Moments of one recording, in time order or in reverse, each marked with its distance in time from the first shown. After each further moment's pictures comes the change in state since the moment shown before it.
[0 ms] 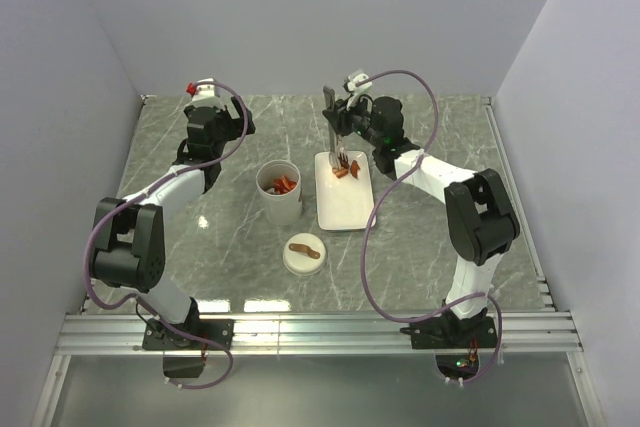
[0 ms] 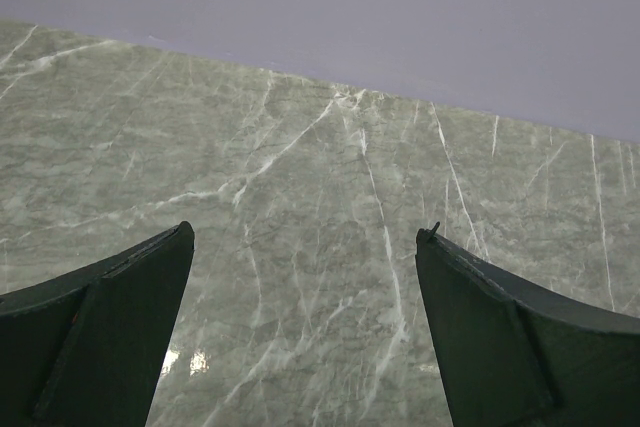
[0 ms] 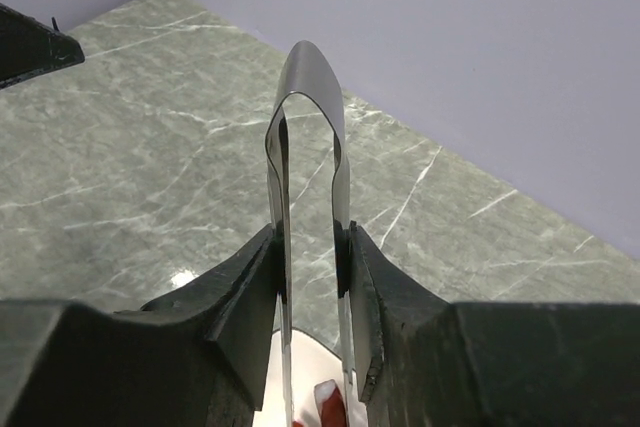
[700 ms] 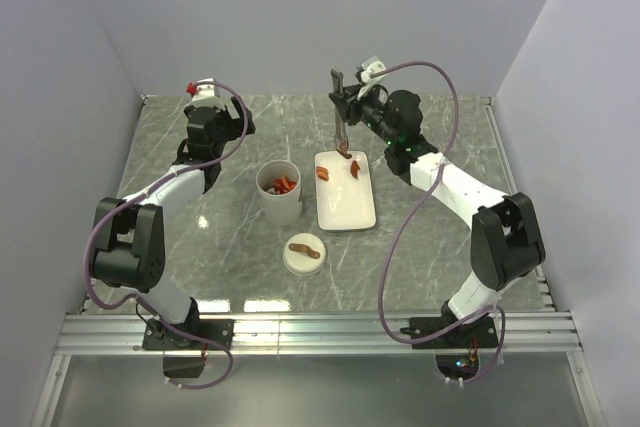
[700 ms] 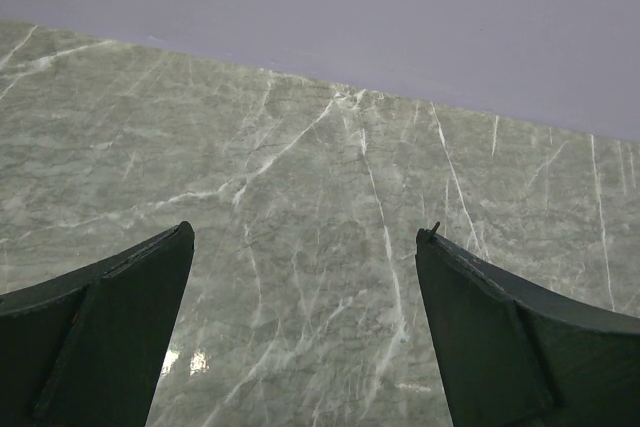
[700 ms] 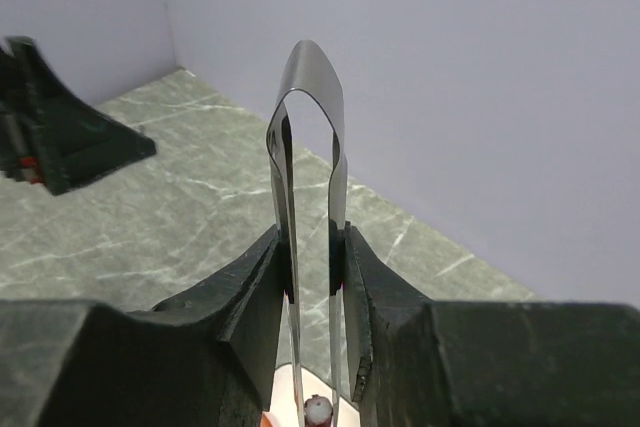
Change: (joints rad) left arm 0.000 0.000 0.000 0.000 0.000 0.000; right arm 0.017 -0.201 -0.021 -0.038 0.032 -0.023
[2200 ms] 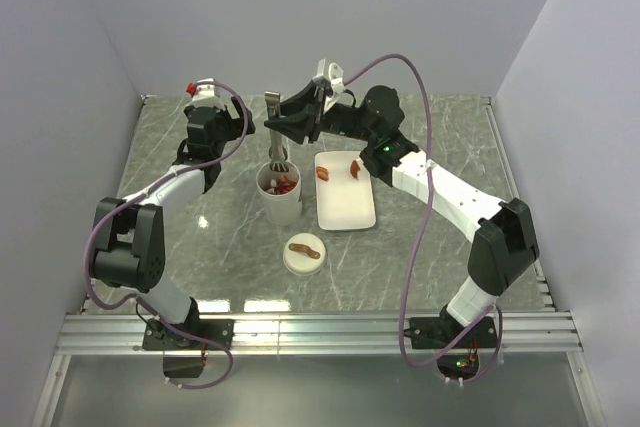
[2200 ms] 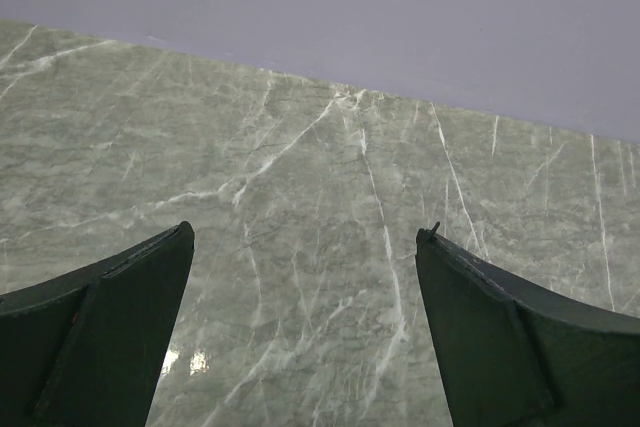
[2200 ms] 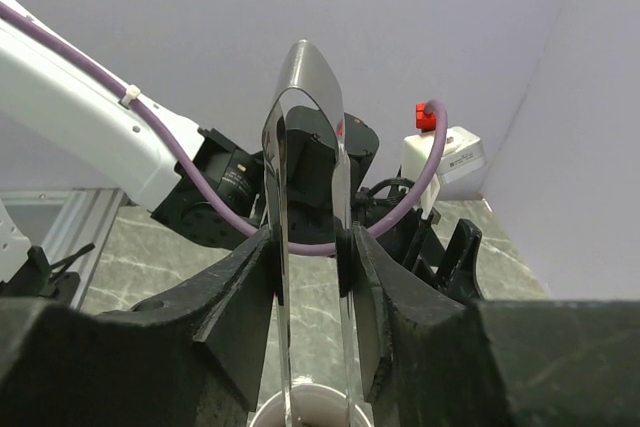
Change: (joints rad) left arm 0.000 0.000 0.000 0.000 0.000 0.000; right arm 0.211 -0.005 0.186 0.045 -0.521 0.158
